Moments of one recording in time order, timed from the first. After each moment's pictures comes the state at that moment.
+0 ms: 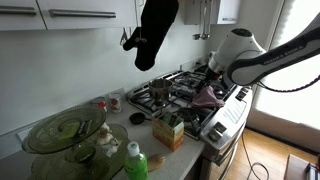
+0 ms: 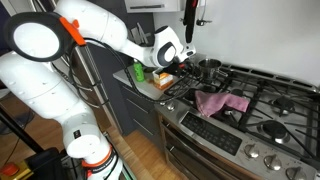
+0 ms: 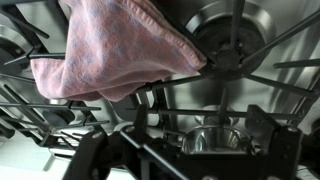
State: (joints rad) arm -0.12 -0.15 0.03 -2.35 -0.30 2.71 0.15
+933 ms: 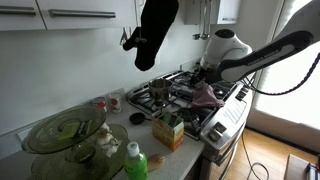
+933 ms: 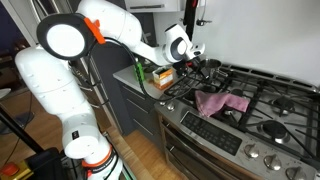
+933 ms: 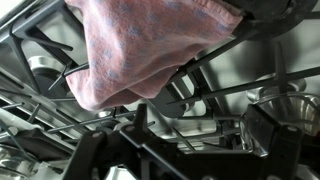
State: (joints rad) arm -0.17 0.01 0.05 -2.14 -0.51 2.61 0.63
